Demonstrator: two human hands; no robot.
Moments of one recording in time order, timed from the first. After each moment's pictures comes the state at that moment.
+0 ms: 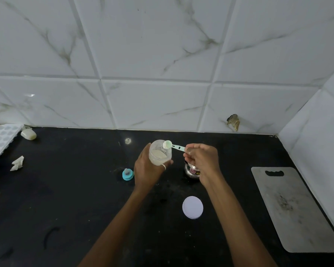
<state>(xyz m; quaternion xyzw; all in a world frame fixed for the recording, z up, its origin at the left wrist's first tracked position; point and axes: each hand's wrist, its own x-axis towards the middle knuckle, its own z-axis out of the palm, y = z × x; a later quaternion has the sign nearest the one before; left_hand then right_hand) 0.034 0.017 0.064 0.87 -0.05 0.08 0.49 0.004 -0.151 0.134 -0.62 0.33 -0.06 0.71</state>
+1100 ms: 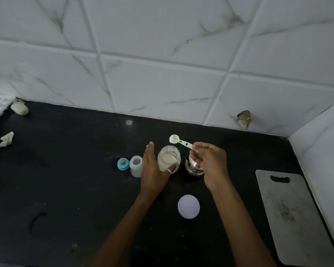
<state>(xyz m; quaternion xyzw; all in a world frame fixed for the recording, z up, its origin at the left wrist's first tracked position) 0.030 -0.011 -0.012 0.86 0.03 0.03 0.51 0.019 -0.170 0.114 -0.57 0.36 -0.04 0.74</state>
